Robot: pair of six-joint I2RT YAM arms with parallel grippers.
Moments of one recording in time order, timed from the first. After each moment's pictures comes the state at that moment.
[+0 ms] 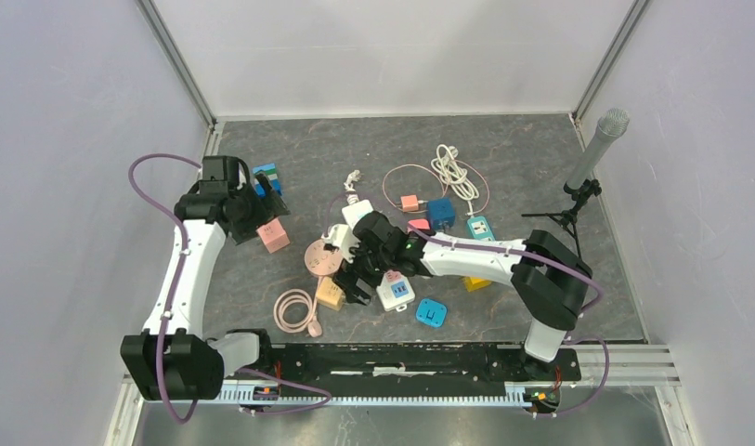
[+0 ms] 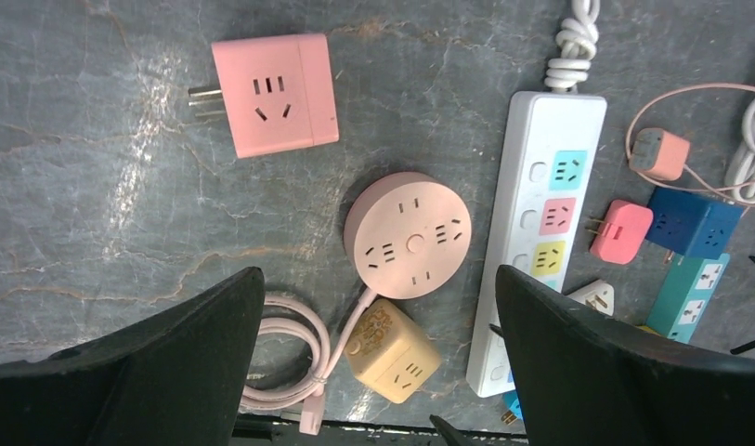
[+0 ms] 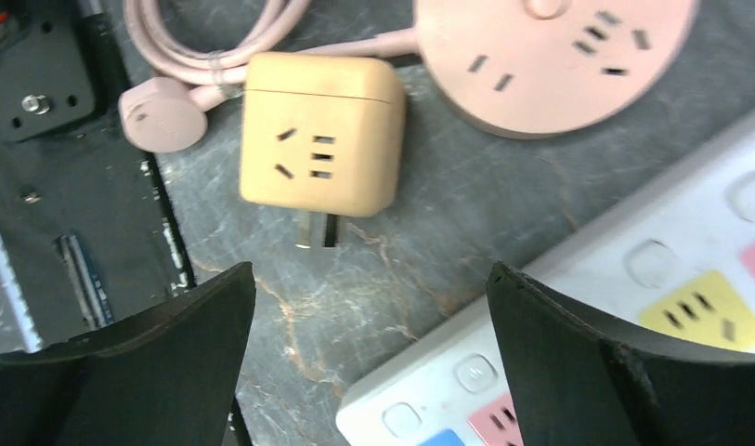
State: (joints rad) left arm 0.02 1.17 1.10 -0.91 0.07 -0.55; right arm 1.04 1.77 1.14 -0.23 -0.32 -0.08
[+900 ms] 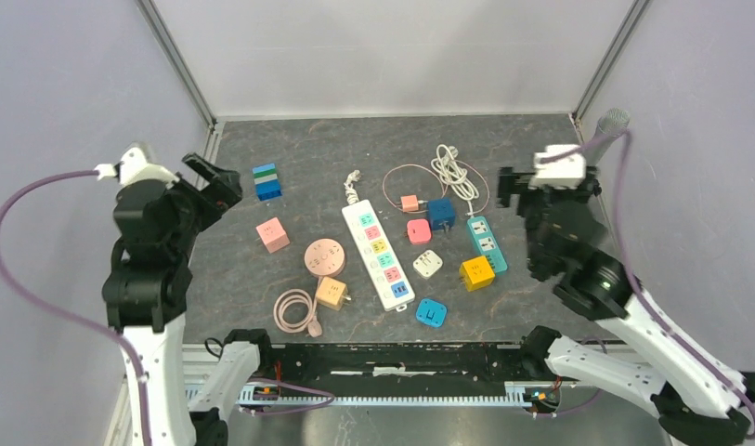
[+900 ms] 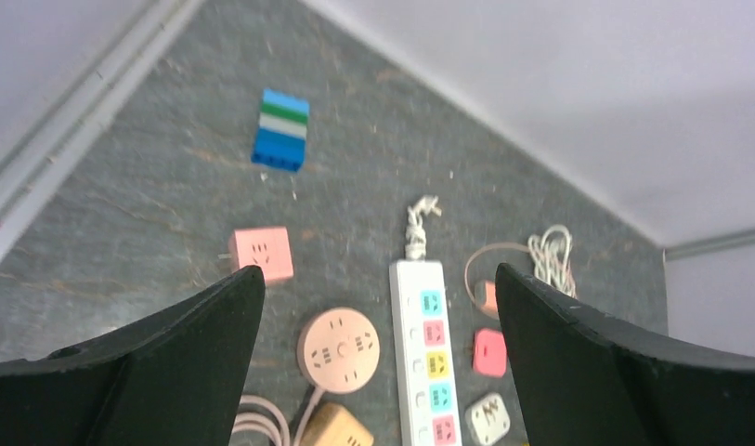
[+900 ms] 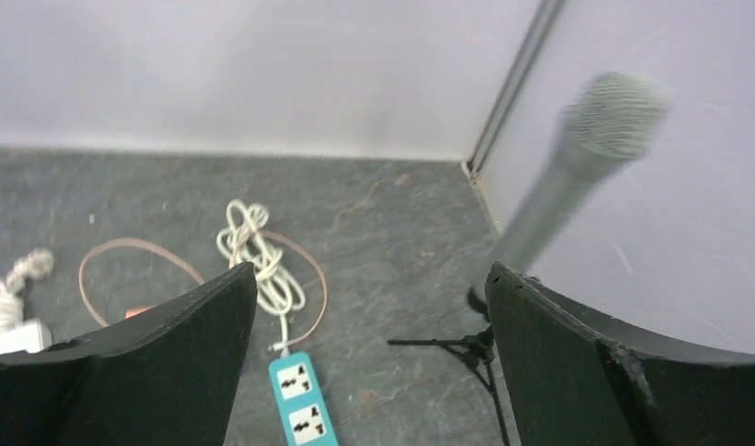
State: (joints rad) left arm 0.02 0.82 1.42 -0.95 -0.10 -0.56; right arm 0.85 0.82 1.06 -0.28 0.96 -0.16
